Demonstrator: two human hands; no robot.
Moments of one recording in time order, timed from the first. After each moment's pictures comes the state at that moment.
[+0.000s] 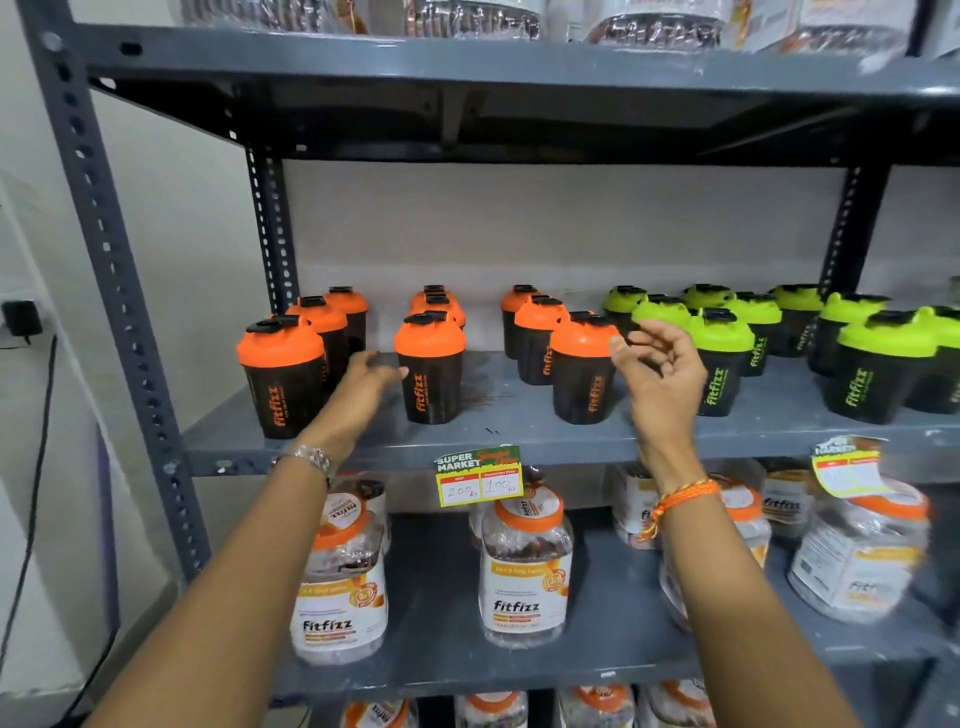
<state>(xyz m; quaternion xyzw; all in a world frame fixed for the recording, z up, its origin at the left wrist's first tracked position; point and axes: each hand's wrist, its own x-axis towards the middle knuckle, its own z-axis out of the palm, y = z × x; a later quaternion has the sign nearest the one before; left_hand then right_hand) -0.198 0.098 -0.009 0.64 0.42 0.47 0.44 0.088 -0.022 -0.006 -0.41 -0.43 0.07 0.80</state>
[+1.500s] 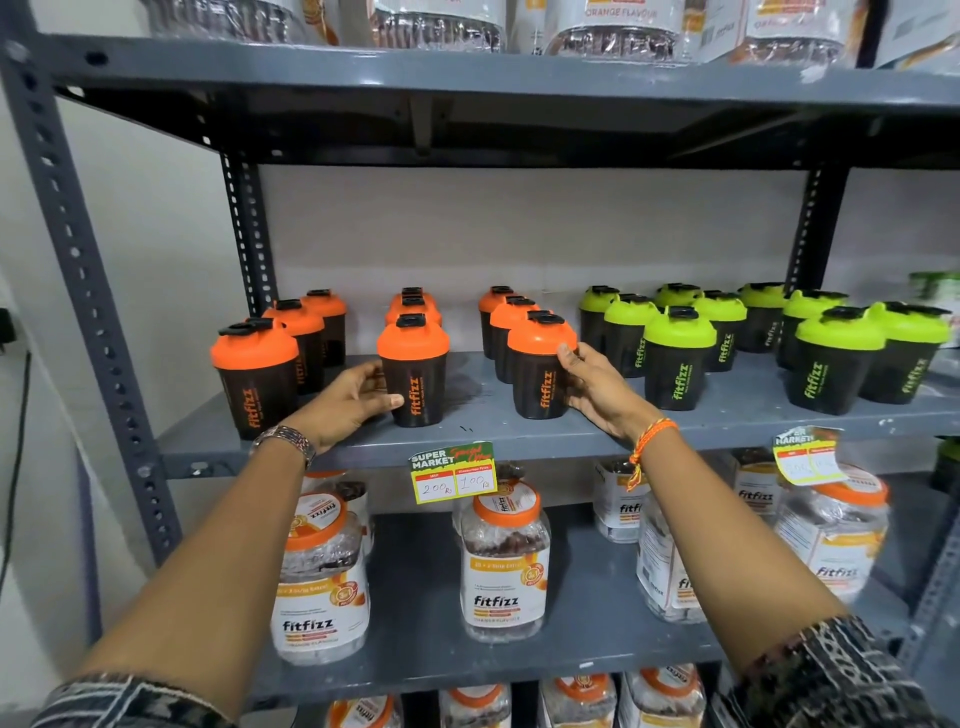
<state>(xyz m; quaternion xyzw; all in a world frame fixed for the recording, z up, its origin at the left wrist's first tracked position) -0.198 0.129 -0.021 0.77 0.33 0.36 0.40 0.130 0.030 -0.013 -0.43 -0.53 0.40 0.61</state>
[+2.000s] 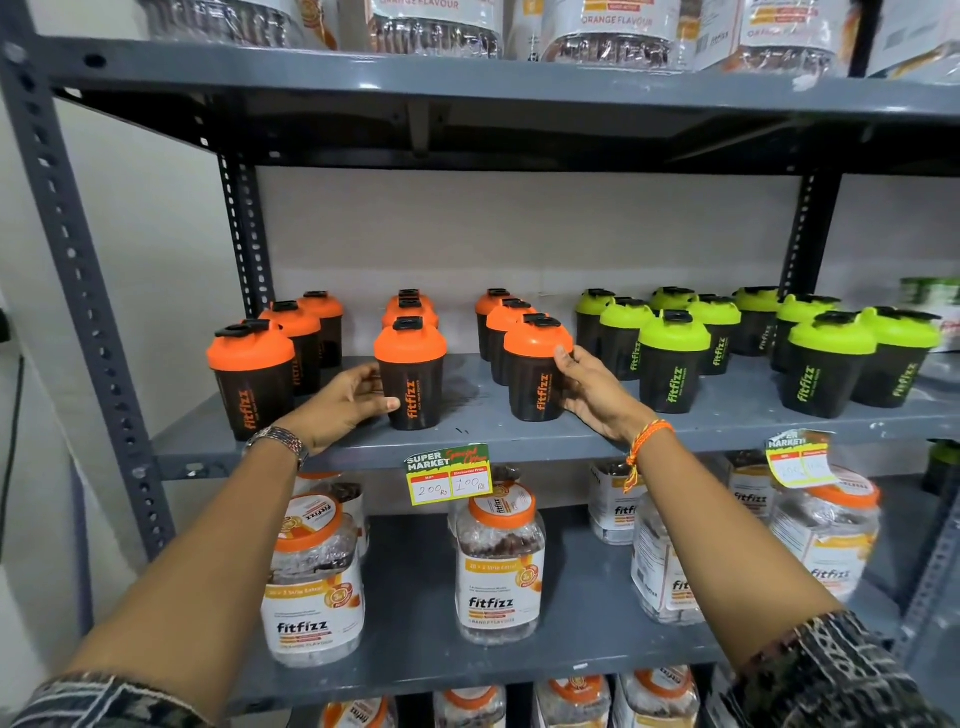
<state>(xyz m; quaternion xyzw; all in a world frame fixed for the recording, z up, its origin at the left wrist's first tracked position) -0.202 0.119 -0.014 0.76 0.34 0.36 0.42 0.124 0.028 -0.010 -0.42 -0.53 0.42 0.61</state>
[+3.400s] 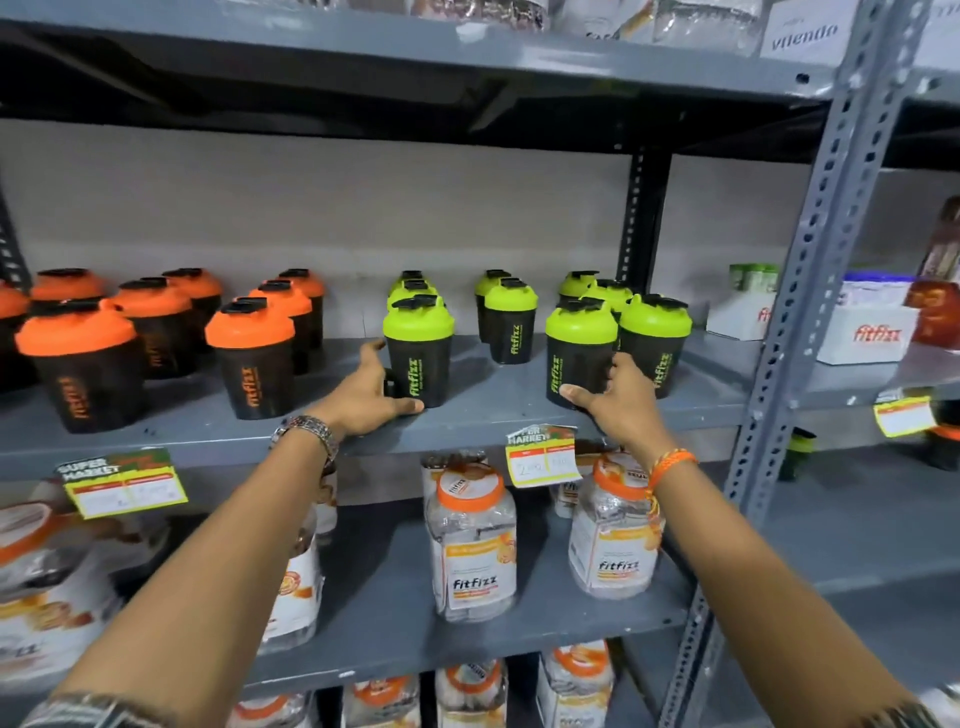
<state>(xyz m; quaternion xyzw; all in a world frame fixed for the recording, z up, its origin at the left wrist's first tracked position) 0.161 0.024 -0.020 0.80 0.43 0.30 0.31 0.463 -0.096 -0.039 -0.68 -0.48 0.05 0.55</state>
